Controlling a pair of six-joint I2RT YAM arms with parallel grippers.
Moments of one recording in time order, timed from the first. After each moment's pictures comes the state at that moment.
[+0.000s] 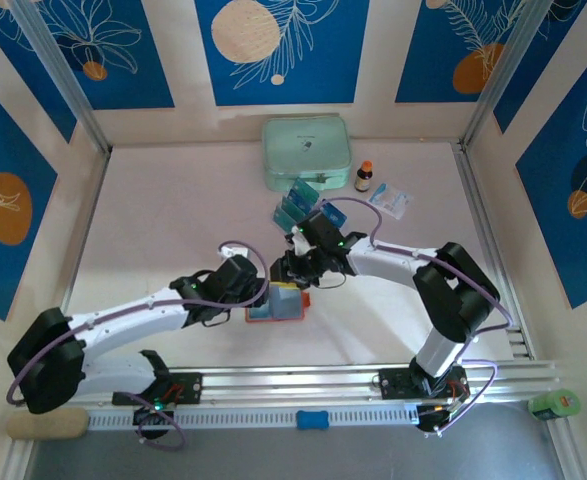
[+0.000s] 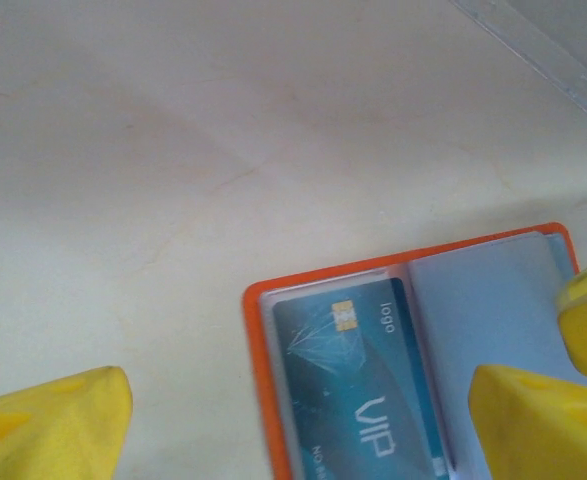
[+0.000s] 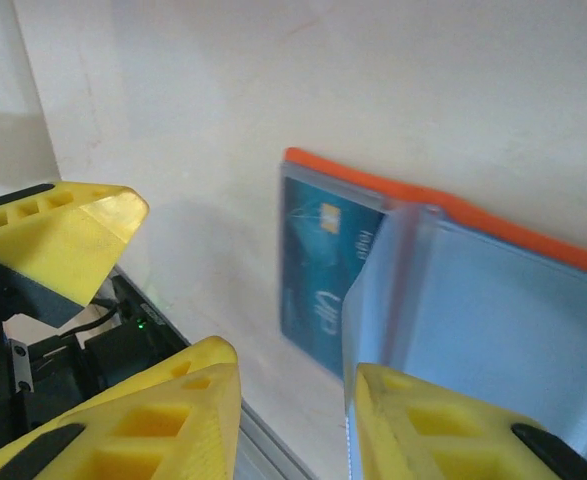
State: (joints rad) left arm -0.89 1.19 0.64 -0.42 -0.29 -0.69; right arm 0.74 1.69 0.99 -0.27 -0.61 0.85
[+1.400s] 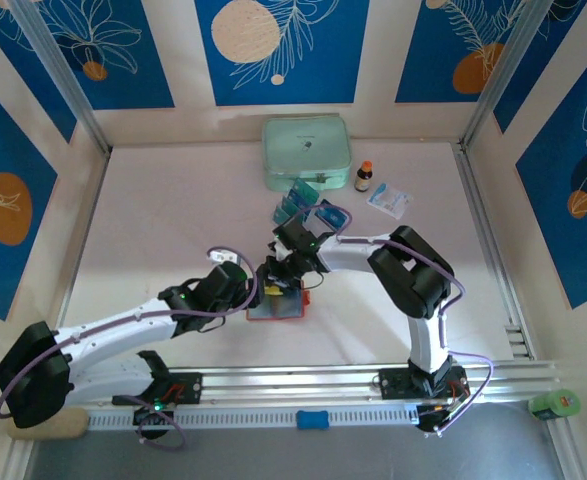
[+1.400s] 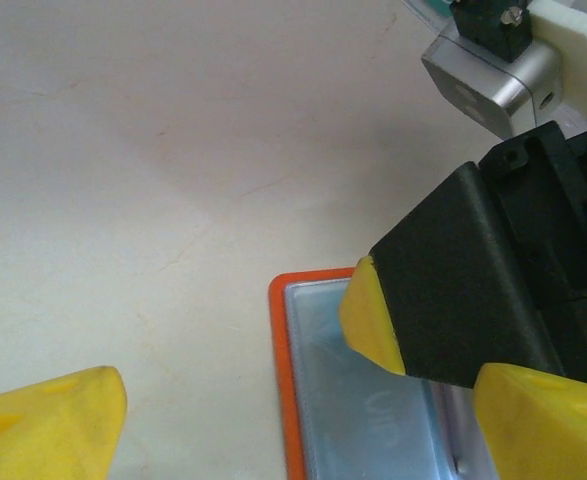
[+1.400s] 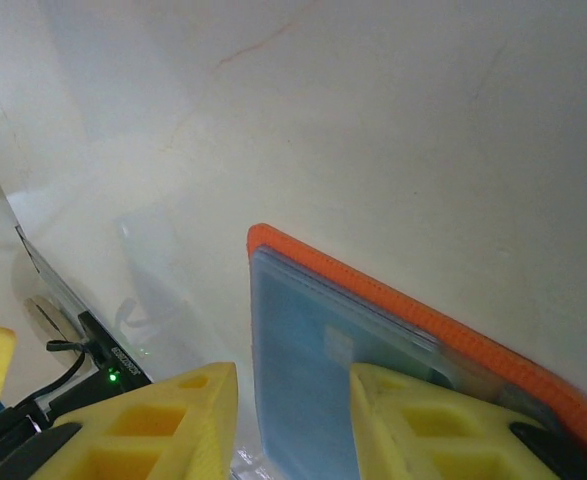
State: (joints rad) left arm -0.89 1.09 0.54 -0.33 -0.31 -0.74; right arm 0.79 1.95 1.13 -0.23 -0.61 0.93
